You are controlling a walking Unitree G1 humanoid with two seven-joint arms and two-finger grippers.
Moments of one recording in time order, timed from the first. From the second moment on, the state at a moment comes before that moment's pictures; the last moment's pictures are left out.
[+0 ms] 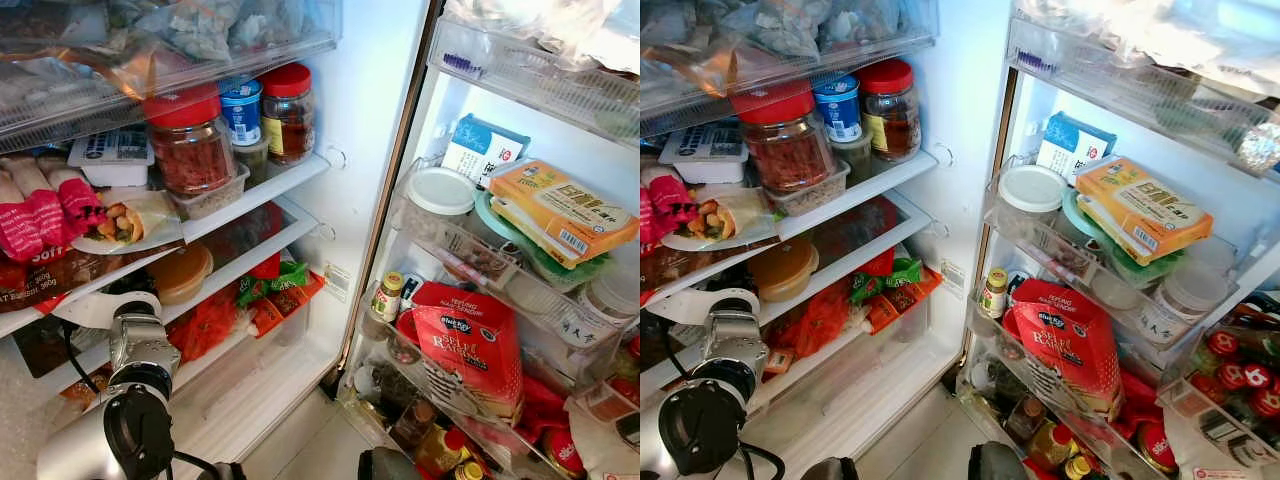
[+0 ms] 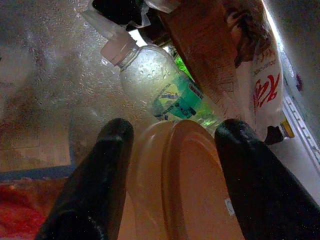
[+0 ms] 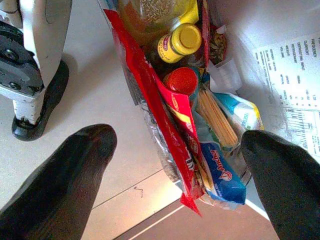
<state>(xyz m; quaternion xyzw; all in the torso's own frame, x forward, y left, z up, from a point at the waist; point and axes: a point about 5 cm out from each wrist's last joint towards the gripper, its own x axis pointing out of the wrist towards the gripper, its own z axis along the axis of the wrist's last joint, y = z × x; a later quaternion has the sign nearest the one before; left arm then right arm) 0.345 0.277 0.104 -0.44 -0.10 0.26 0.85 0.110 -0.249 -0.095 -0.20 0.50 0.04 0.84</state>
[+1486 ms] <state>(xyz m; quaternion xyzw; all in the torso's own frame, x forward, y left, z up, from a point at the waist) 0.304 0.255 0.063 -0.42 -0.08 0.18 0.89 0.129 -0.249 -0.091 -0.20 0.50 0.02 0.85</state>
